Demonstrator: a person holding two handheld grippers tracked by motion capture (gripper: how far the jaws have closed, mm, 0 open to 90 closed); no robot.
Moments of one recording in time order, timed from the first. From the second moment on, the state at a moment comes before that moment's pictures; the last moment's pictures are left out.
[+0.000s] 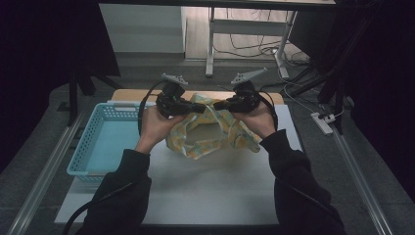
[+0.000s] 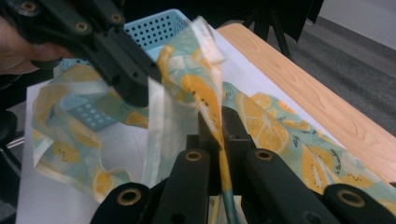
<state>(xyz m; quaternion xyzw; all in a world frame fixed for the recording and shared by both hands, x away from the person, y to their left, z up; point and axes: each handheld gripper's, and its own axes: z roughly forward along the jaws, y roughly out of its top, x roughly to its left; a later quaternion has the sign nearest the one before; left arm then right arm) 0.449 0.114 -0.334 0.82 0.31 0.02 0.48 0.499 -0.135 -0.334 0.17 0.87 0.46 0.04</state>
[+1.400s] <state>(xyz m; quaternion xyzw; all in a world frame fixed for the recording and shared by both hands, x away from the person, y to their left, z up) 0.451 0.115 -0.216 0.79 0.29 0.09 0.54 0.495 -0.136 -0.234 0.16 0.84 0.50 0.08</state>
